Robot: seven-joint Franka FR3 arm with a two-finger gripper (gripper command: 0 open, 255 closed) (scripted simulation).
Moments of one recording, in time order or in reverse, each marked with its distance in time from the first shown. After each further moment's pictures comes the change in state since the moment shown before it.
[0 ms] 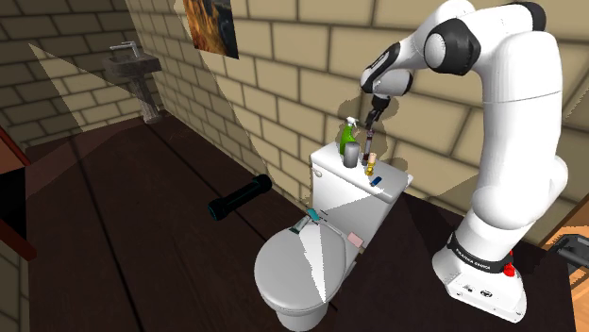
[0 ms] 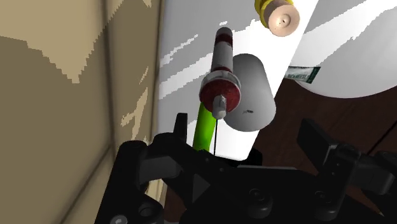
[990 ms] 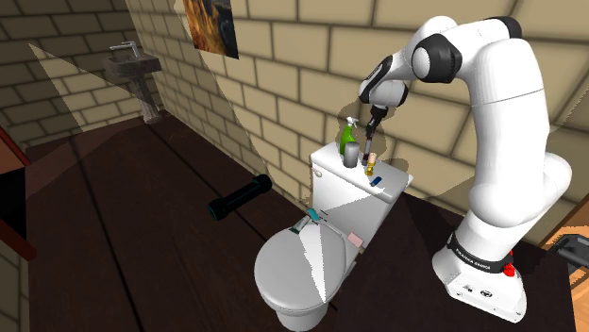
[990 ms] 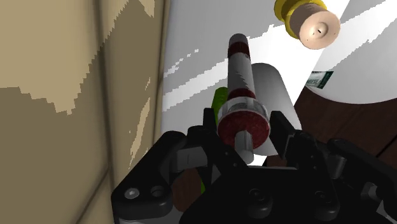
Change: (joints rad) arm -0.068 0.126 0.057 0.053 0.086 0.068 -0.074
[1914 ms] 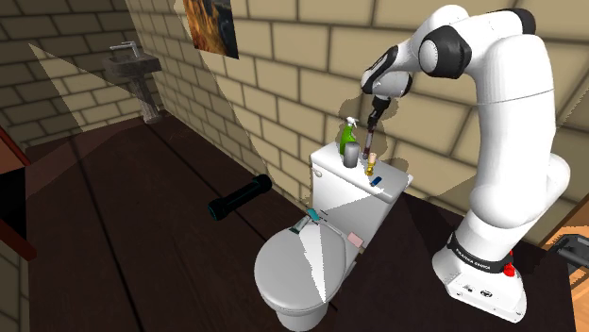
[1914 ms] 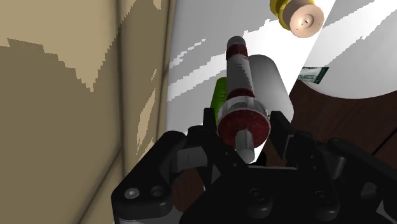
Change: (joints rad) arm 0.027 -0.069 -0.041 0.004 -0.053 -0.070 0.039
